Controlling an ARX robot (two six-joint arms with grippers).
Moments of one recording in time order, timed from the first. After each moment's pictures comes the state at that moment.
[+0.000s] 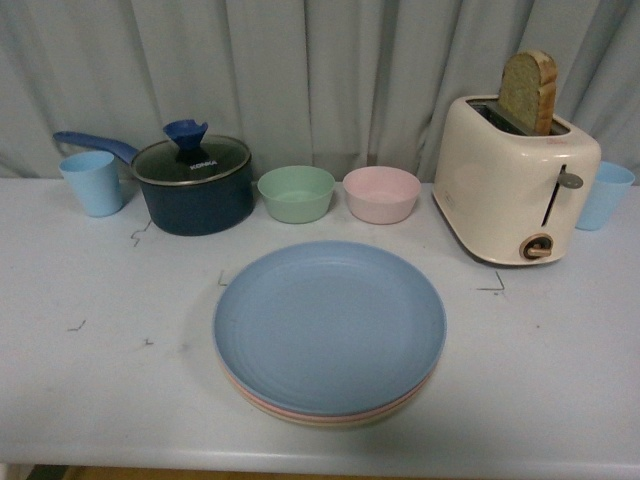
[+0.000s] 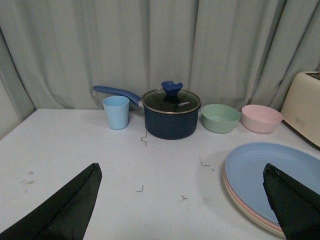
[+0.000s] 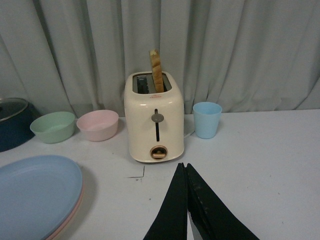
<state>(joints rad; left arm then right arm) 0.00 0.01 0.01 0.00 0.00 -0.01 -0.01 0.79 0.02 0.76 0.00 0.01</state>
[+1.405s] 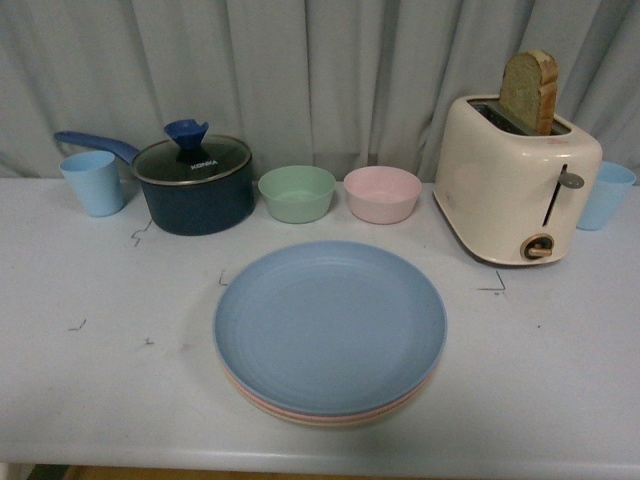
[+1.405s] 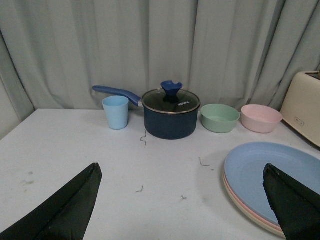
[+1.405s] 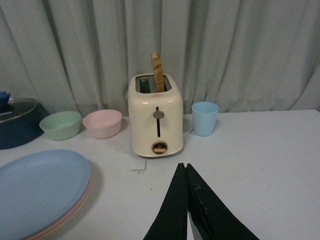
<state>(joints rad) 0.00 0.01 0.01 0.00 0.00 -0.01 -0.01 0.16 0.01 0.16 0.00 0.01</state>
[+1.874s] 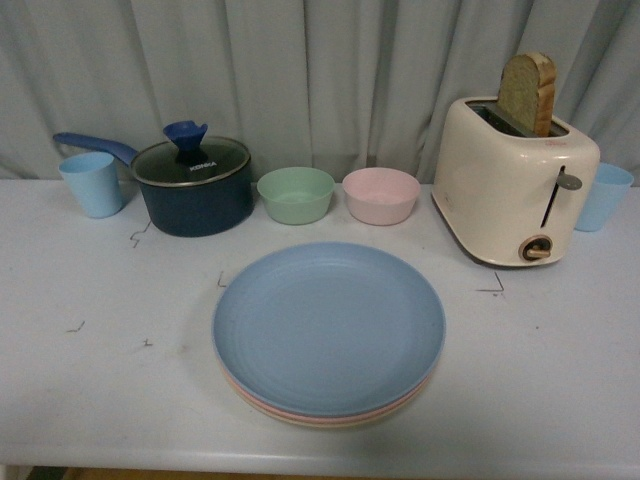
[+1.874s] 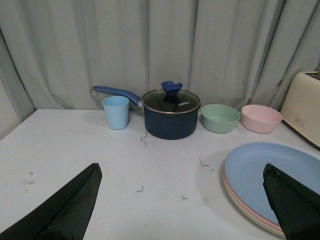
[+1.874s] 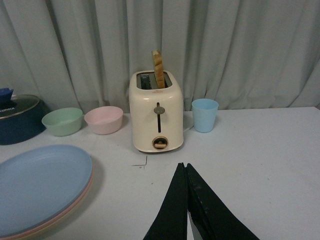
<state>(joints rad) 0.00 0.01 0.01 0.00 0.00 -0.01 0.00 0.00 0.01 0.00 0.00 0.01</state>
